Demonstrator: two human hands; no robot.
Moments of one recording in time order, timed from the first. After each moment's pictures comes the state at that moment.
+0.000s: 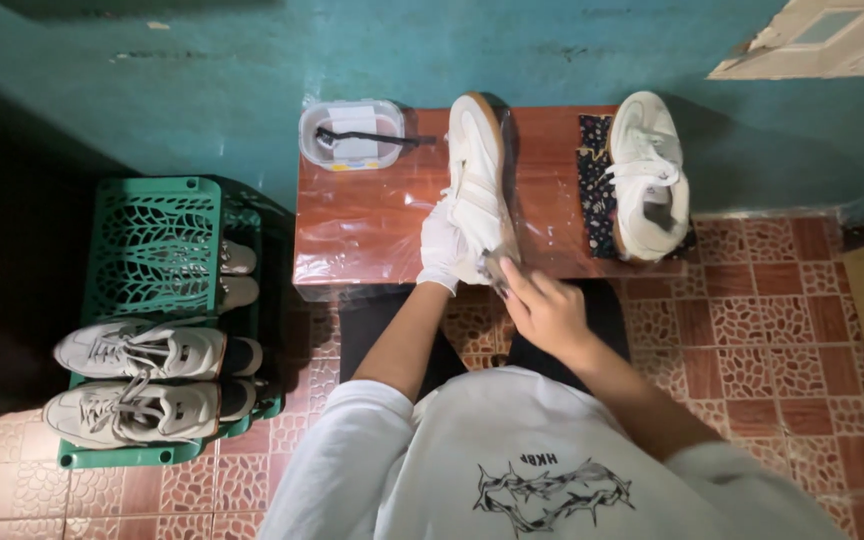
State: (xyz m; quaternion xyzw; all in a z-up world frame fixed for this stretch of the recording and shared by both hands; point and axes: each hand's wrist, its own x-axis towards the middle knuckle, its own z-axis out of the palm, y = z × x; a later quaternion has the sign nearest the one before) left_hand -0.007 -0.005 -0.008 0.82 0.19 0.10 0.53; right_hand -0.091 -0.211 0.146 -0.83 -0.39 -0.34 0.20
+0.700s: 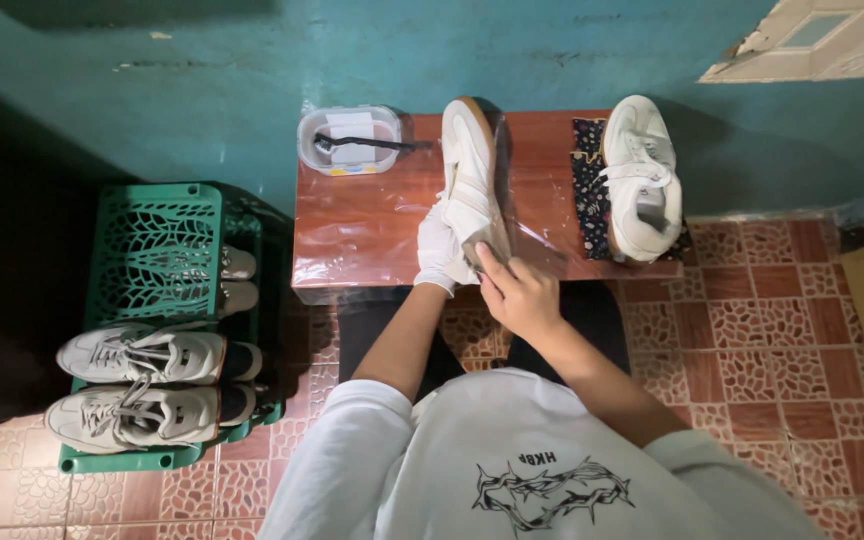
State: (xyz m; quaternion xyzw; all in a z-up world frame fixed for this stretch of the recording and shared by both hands) left_hand -0.019 -0.026 0.070 0.77 0.23 0.07 0.59; right_hand -0.077 -0.180 0.138 -0.81 -0.36 -0.42 0.19
